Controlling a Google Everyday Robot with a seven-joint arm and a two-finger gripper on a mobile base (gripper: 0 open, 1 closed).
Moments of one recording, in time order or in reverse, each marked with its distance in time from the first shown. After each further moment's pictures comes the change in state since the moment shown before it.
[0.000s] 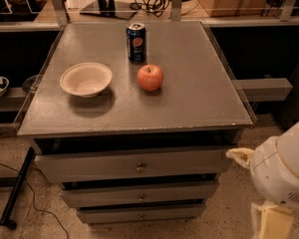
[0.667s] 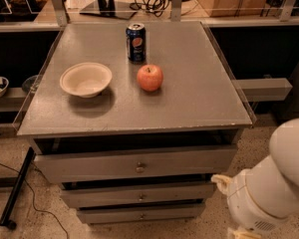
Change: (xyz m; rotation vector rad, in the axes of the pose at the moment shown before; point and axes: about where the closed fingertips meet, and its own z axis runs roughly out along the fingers) arm 0.007 0.017 0.079 -0.030 0.012 0.012
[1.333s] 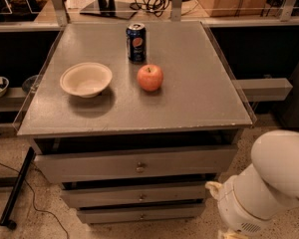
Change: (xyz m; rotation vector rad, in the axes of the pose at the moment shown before) arm 0.003 -0.004 0.038 -0.039 0.005 0.018
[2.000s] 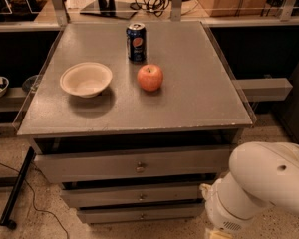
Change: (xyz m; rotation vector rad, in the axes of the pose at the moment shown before) arm 0.002 -0.014 0.040 0.011 0.040 0.048
